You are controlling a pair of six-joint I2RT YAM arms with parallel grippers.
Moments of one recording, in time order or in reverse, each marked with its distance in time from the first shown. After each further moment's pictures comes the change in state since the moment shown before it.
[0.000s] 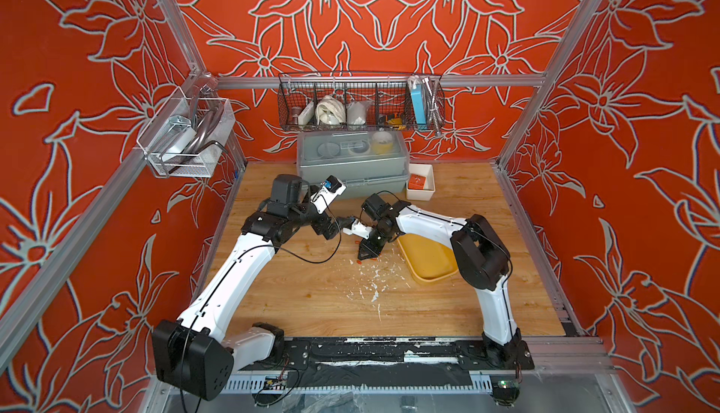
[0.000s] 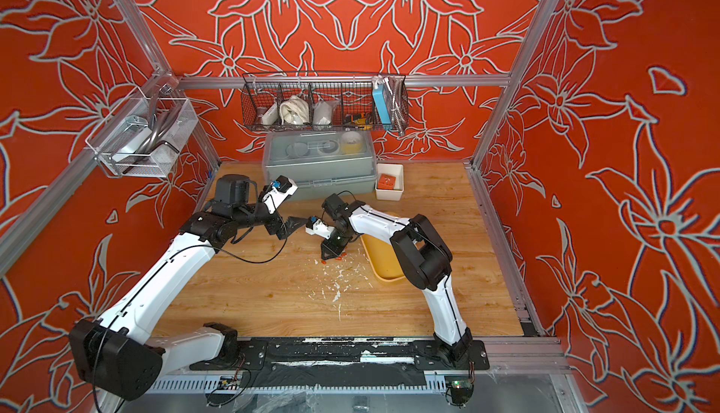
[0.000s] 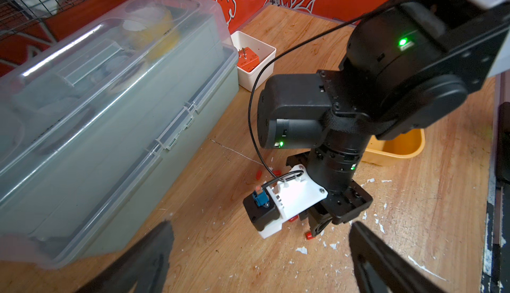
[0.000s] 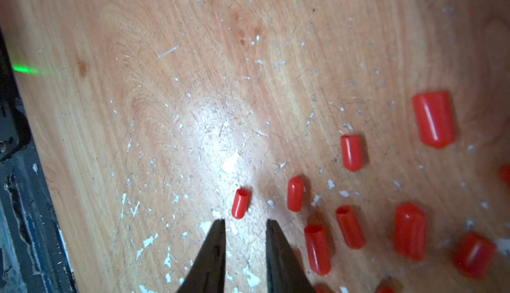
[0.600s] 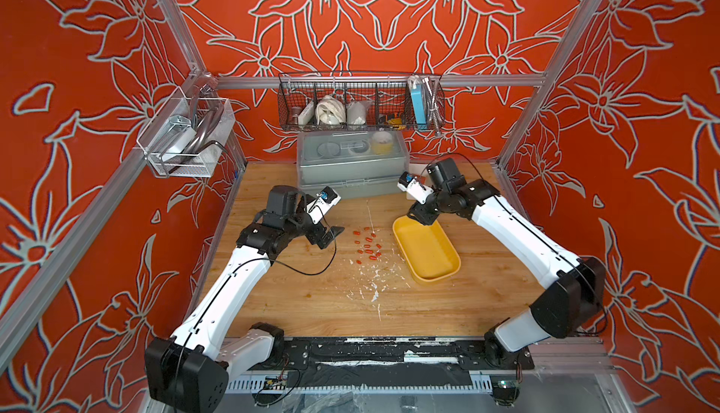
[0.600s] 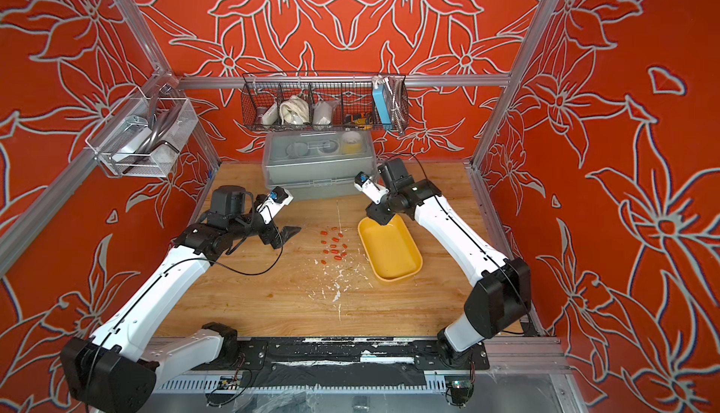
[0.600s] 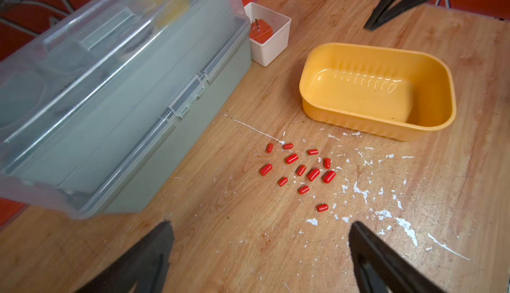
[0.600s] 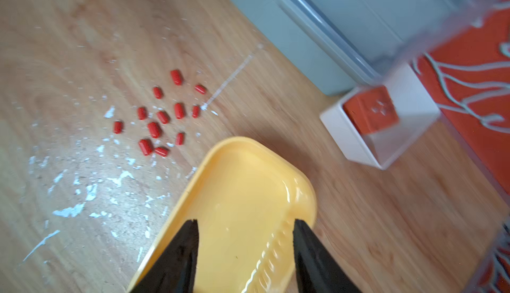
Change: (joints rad) left arm 0.013 -0.099 -0.123 0.002 -0.103 0.033; right arm -0.269 -0.562 -0.111 -0.107 0.383 -0.122
